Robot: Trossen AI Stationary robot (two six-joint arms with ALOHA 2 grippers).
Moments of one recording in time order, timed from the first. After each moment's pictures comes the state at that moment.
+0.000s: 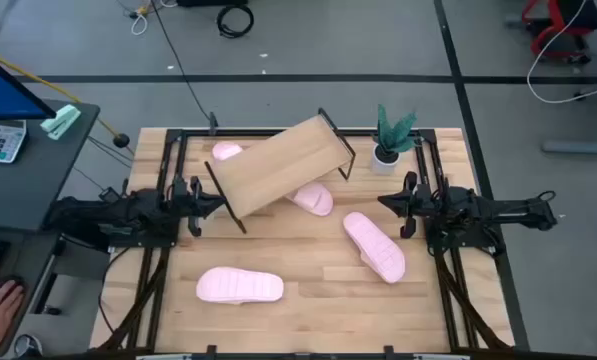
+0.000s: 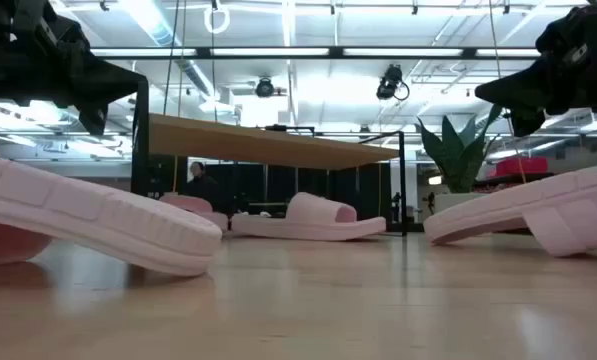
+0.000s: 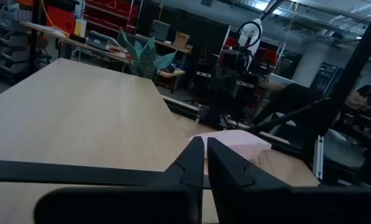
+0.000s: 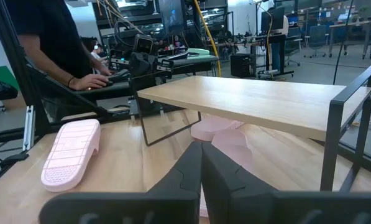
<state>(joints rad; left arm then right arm) -0.05 0.01 0.01 0.08 -0.28 -0.32 0.02 0.02 0.03 0.01 0.22 0.14</state>
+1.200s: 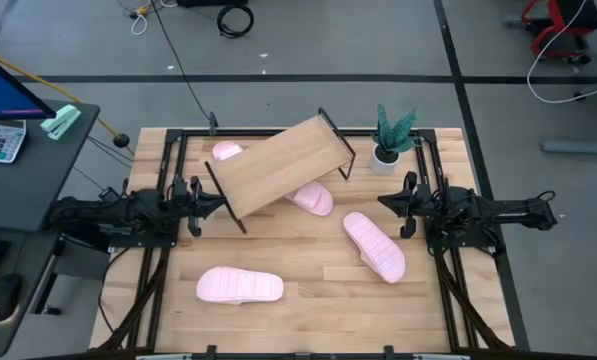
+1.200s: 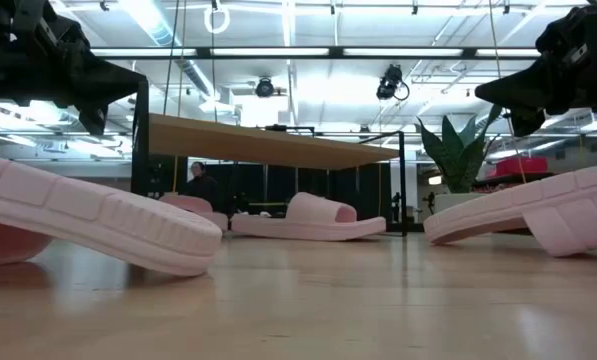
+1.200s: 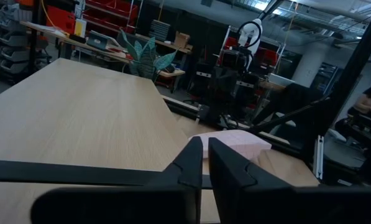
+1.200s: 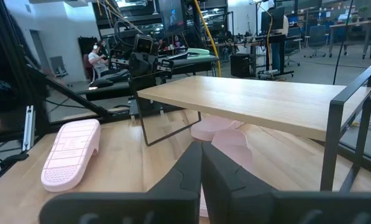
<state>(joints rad) -0.05 0.01 0.01 0.08 -0.28 -0.32 0.02 0.02 0.03 0.01 0.22 0.14</state>
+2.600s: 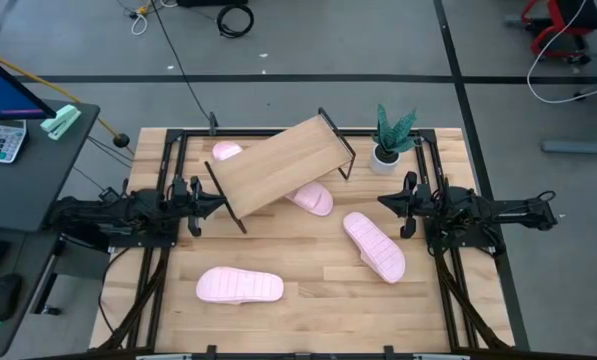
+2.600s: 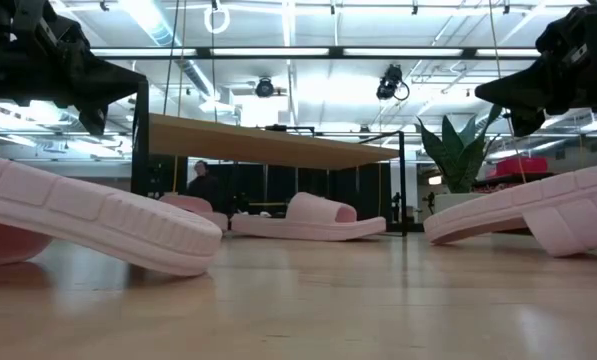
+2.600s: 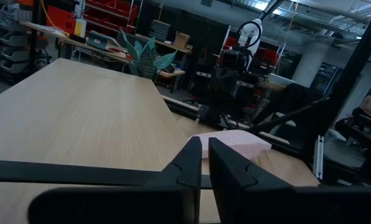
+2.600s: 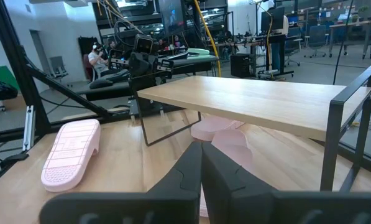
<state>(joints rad) -0.05 0.01 0.01 0.08 -0.28 -0.32 0.02 0.02 0.03 0.01 0.22 0.14</state>
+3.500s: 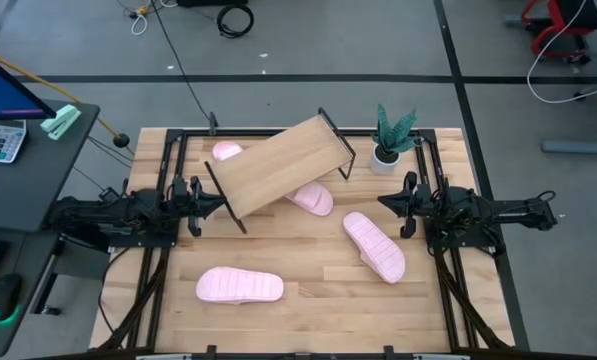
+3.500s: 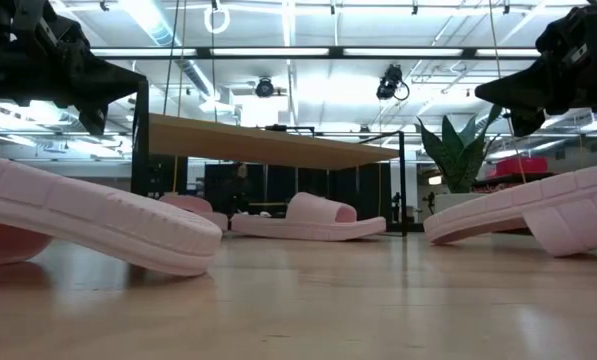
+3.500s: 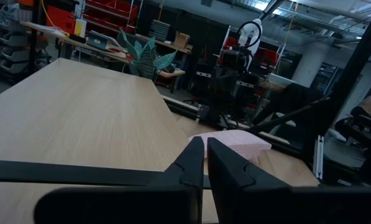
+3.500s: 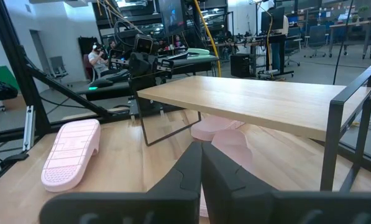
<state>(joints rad) -0.05 0.01 0.01 0.08 -0.28 -0.32 0.02 0.02 0.03 0.01 0.22 0.14</state>
